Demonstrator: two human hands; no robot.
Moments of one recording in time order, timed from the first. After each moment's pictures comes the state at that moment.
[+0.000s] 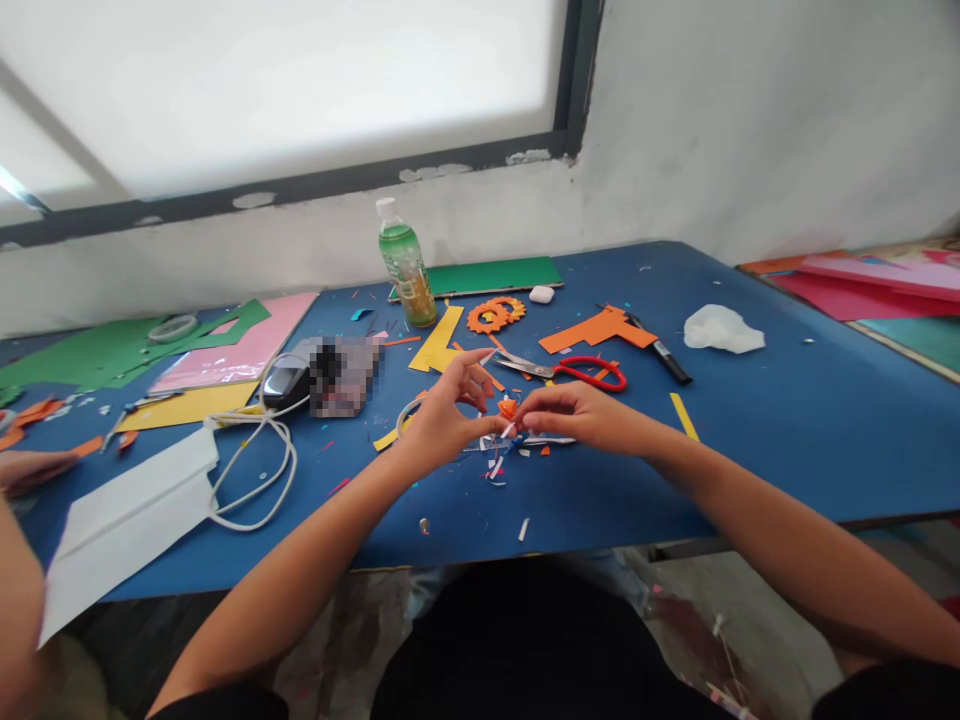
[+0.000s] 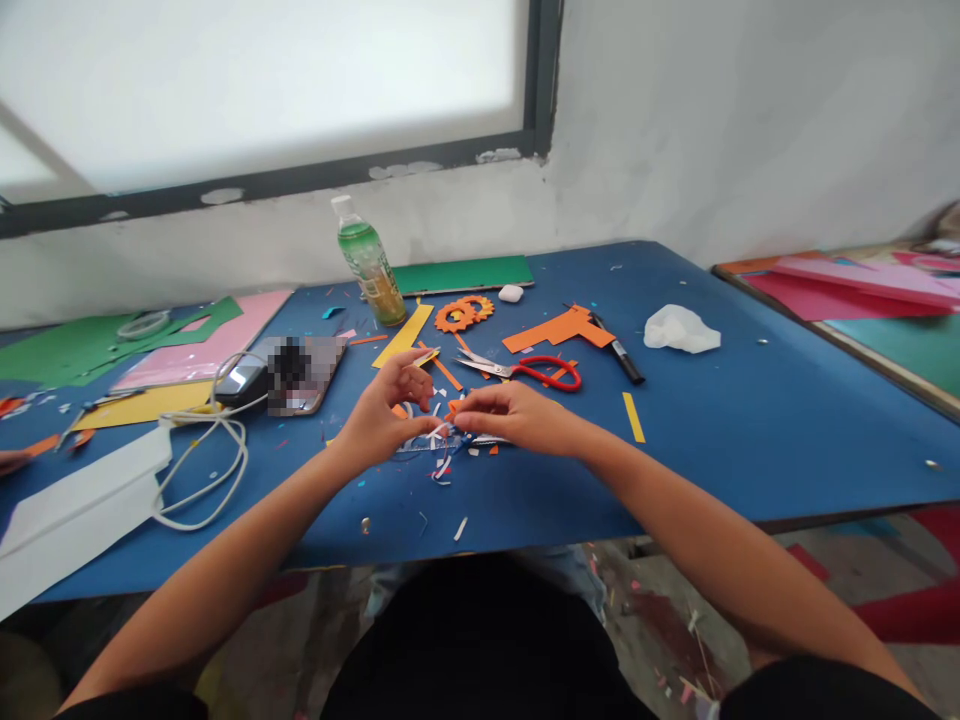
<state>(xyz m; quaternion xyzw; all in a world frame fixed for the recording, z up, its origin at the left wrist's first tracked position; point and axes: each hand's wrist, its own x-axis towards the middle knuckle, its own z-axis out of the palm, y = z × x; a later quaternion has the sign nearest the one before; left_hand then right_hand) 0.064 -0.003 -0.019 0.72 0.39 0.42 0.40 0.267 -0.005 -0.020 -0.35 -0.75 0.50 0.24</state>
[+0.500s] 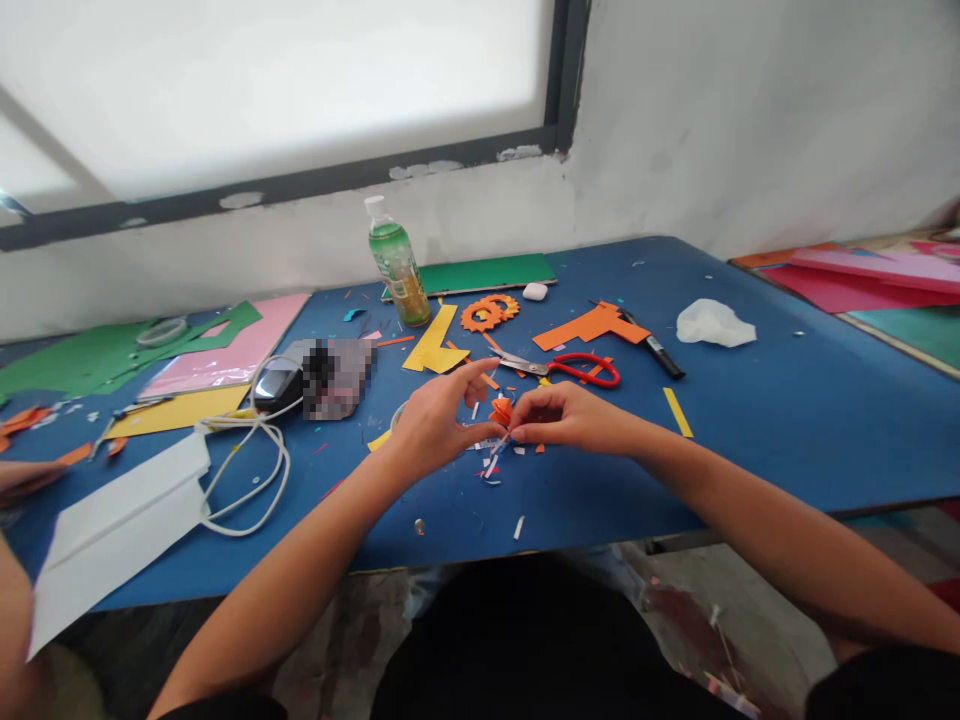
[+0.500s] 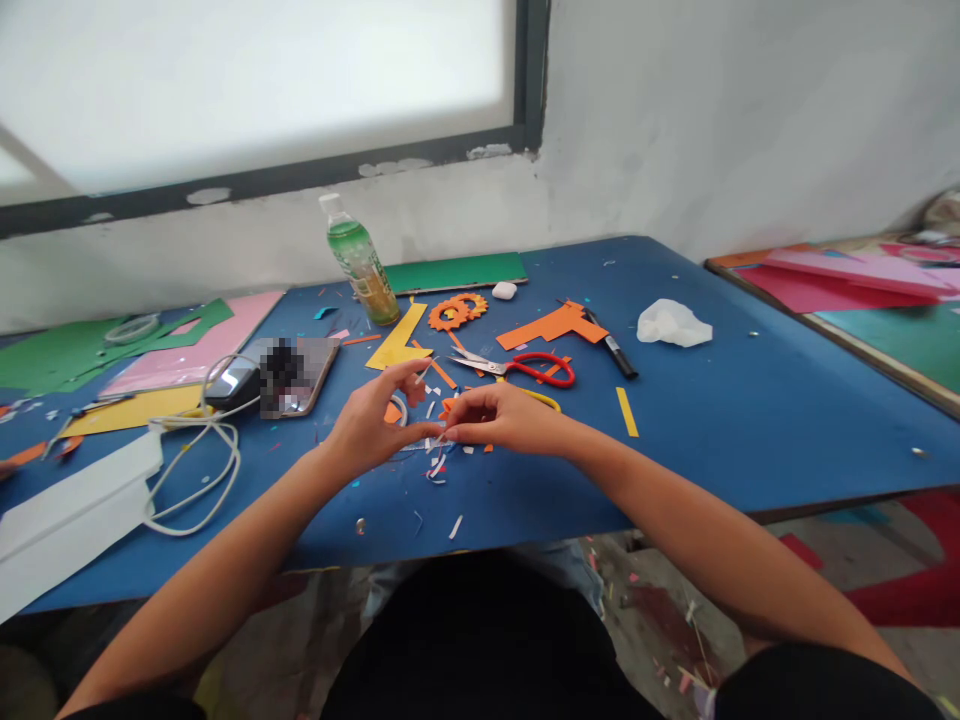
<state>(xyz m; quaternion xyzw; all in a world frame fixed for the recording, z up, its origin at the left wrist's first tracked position) 0.054 -0.003 -0.022 0.87 0.36 0.33 0.10 0.262 -0.006 -0.028 -0.33 -0.68 0.60 0.26</state>
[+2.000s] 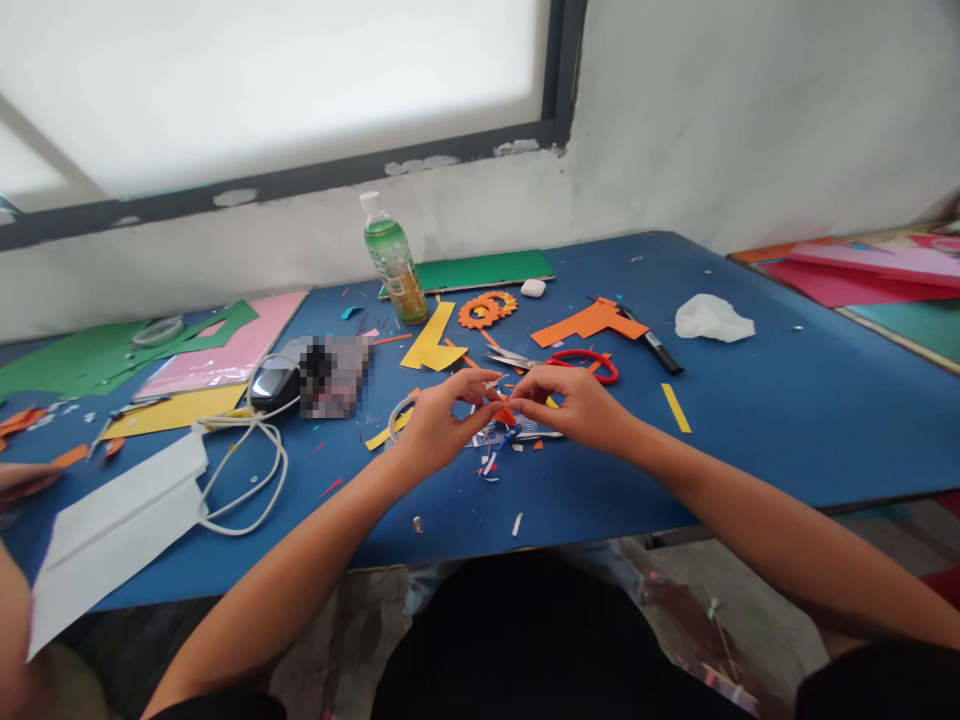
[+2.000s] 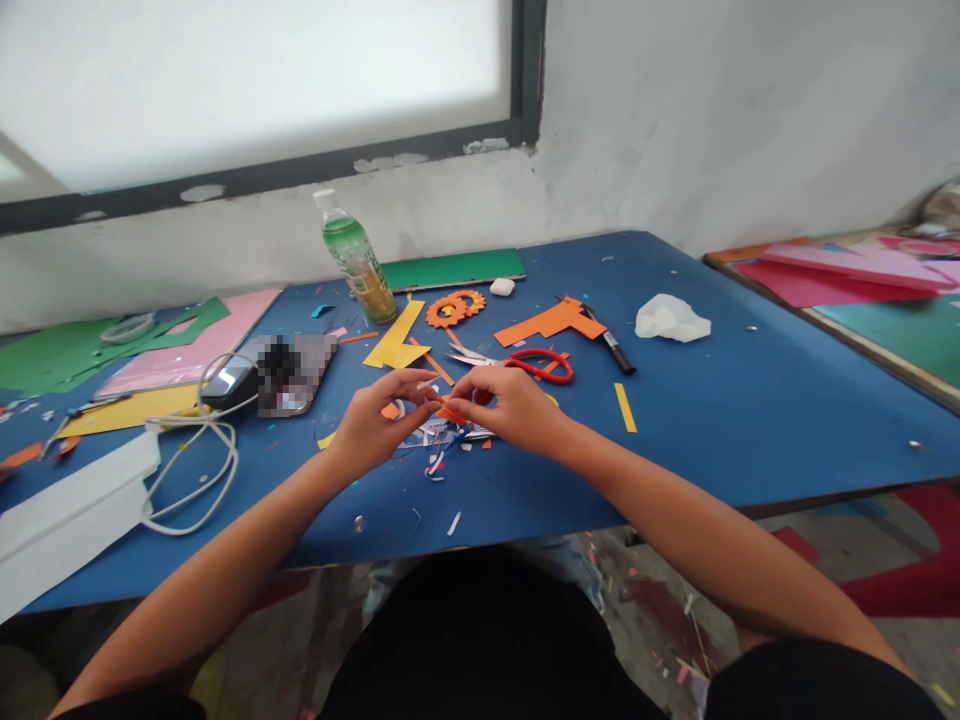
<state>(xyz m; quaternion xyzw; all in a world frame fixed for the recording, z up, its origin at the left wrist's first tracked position) 0.068 -0.010 -0.022 0.80 0.39 0.38 0.24 0.262 -0.007 -0.025 -0.37 -0.79 0.31 0.38</state>
